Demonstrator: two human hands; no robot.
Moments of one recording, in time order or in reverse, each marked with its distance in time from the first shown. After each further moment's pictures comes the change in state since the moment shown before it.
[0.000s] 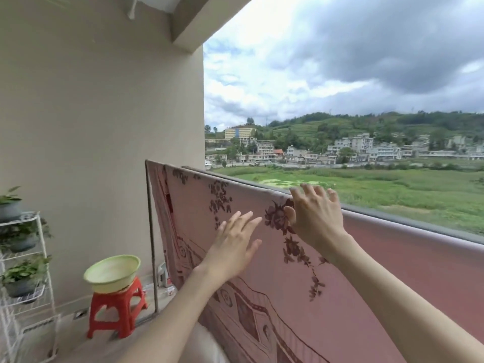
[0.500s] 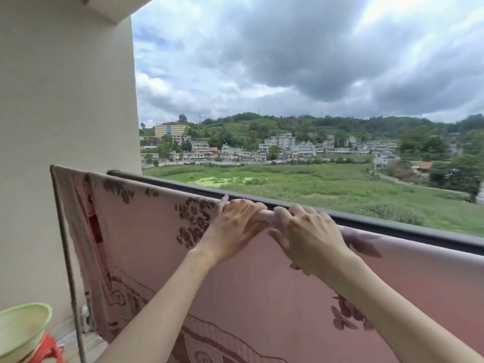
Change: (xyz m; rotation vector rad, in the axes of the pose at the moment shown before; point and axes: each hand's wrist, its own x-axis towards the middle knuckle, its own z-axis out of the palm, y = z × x) left_hand 0.198 -0.129 0.055 -0.181 0.131 0.460; right_hand 0.109 -0.055 0.087 -0.152 -0.099 0.085
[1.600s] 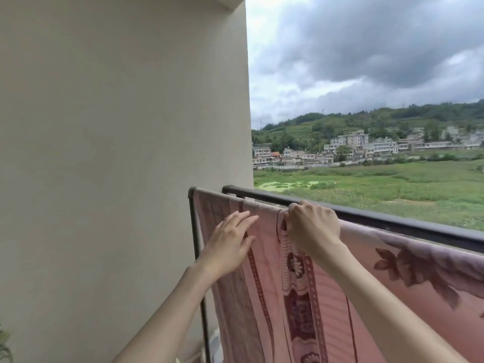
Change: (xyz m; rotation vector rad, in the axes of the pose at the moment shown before) left_hand -0.089 -0.727 -0.102 0.147 -0.070 -0.359; right_hand 0.523 -0.521 0.242 0.162 0.125 -0.050
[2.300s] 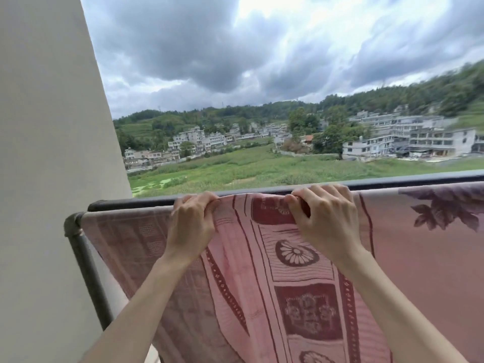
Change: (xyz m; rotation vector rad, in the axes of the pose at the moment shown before) left_hand 0.123 -0.111 0.048 -0.553 0.291 0.417; right_hand 0.008 -0.049 0.054 -0.263 0.405 0.515
